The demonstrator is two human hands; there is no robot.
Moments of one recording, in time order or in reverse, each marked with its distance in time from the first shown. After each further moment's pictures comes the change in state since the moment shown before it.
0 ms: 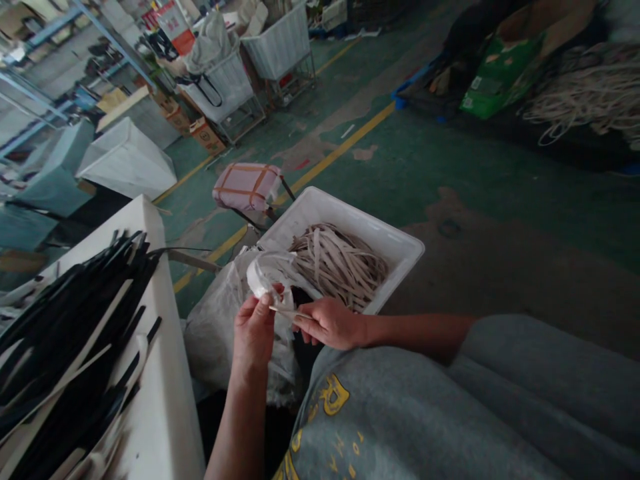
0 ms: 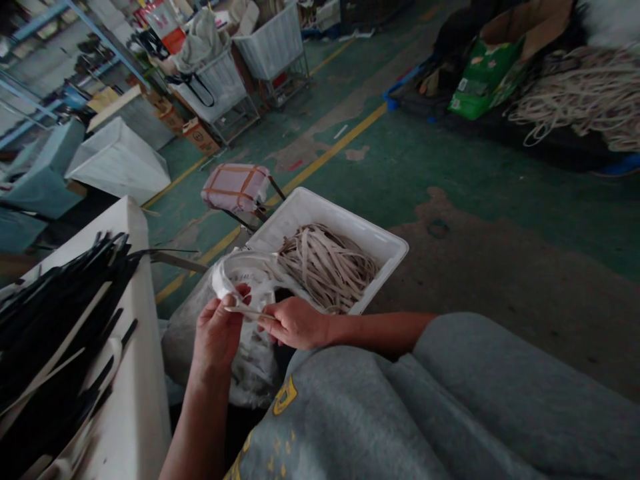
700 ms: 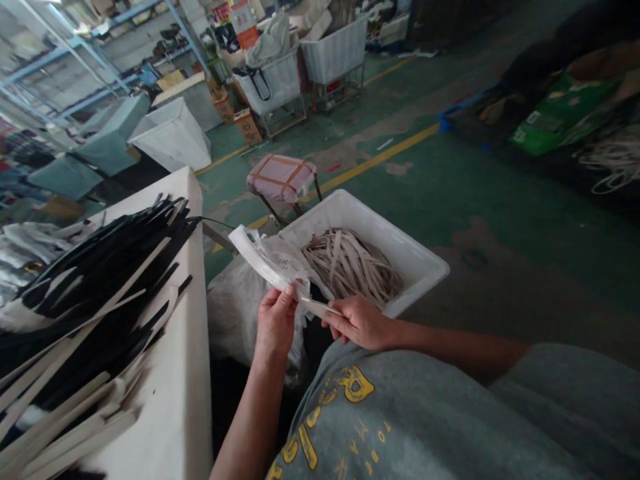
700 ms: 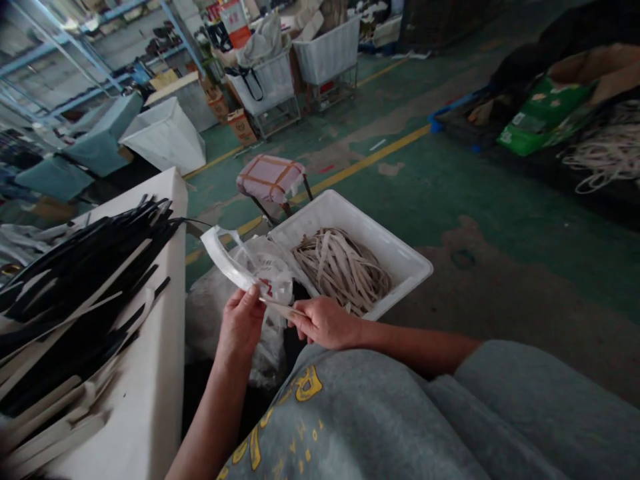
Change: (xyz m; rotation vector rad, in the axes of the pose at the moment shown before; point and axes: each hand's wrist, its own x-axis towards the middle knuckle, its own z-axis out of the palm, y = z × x) left_hand -0.024 0.001 -0.013 -0.140 0.081 0.009; right_hand -0.012 -0.011 0.005 -0.015 -0.114 0.077
